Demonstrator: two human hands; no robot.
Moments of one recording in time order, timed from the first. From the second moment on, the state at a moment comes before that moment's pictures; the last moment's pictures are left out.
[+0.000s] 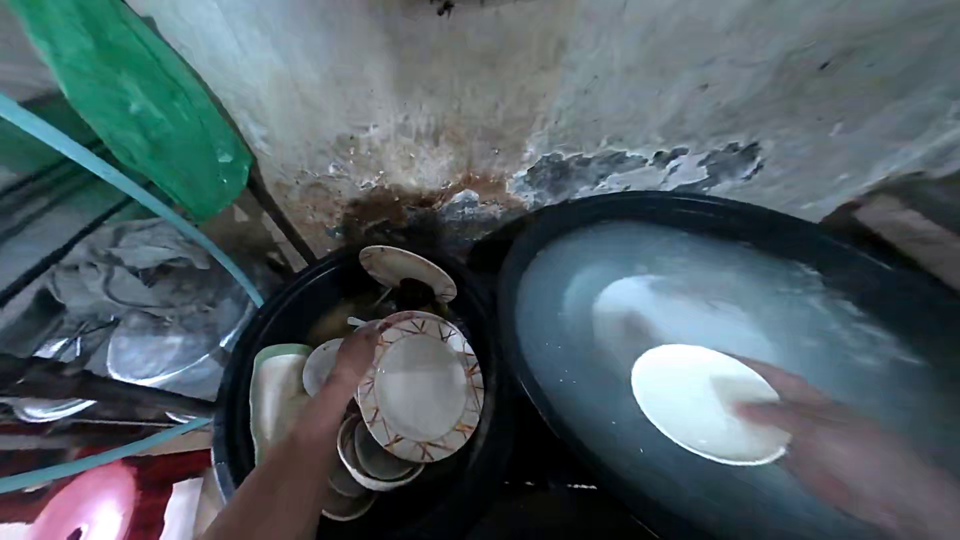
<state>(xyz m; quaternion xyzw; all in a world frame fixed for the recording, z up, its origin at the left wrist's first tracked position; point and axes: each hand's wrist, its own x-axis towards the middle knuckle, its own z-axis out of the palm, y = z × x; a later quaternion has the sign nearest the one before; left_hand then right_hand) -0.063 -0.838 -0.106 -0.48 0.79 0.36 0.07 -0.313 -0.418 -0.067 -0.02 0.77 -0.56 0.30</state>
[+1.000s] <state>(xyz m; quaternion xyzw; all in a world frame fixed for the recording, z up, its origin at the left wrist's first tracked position) 0.014 -0.880 0.007 -0.46 0.71 0.48 -0.23 -0.243 -0.677 -0.013 -0.17 0.76 -0.55 0.31</state>
